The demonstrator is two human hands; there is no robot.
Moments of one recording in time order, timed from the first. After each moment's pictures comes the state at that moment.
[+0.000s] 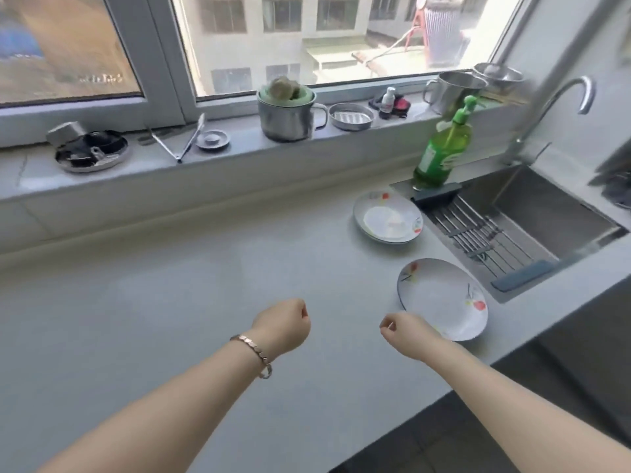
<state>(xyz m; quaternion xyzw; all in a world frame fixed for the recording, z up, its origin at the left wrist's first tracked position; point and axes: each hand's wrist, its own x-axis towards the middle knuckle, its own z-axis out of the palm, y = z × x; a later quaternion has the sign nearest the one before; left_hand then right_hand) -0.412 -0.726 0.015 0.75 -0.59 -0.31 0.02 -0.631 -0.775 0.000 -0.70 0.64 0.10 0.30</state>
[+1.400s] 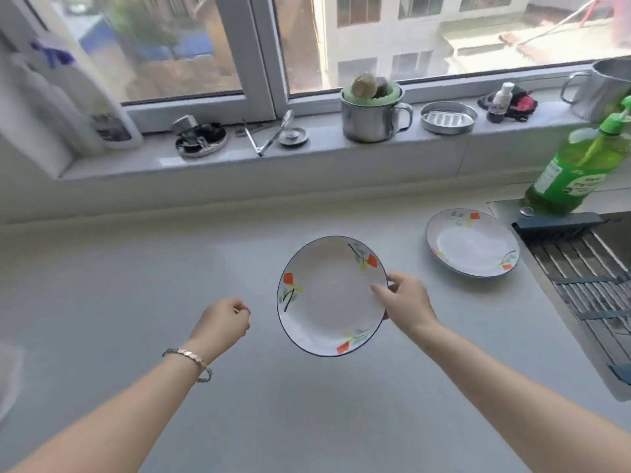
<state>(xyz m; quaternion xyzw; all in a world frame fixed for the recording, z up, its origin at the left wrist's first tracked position) -0.337 -0.670 0.015 0.91 -0.25 -0.28 0.19 -0.567 -0.842 0.024 -0.66 0.49 -0.17 0.54</state>
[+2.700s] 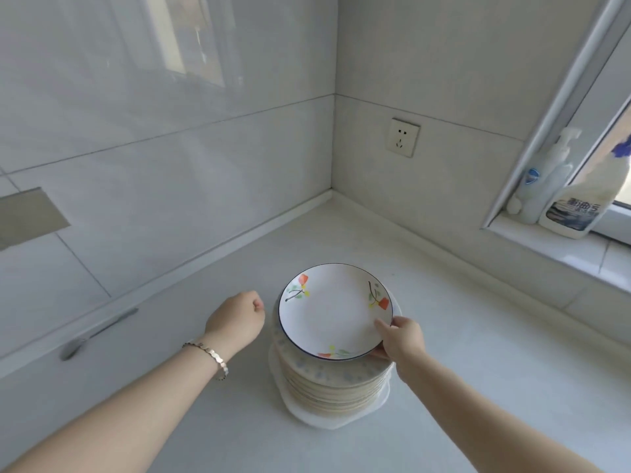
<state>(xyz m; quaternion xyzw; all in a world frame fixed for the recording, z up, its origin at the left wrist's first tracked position) -0.002 -0.140 0.095 0.97 0.07 -0.08 0.21 -0.035 -0.386 0.058 -0.70 0.33 0.05 0.63</state>
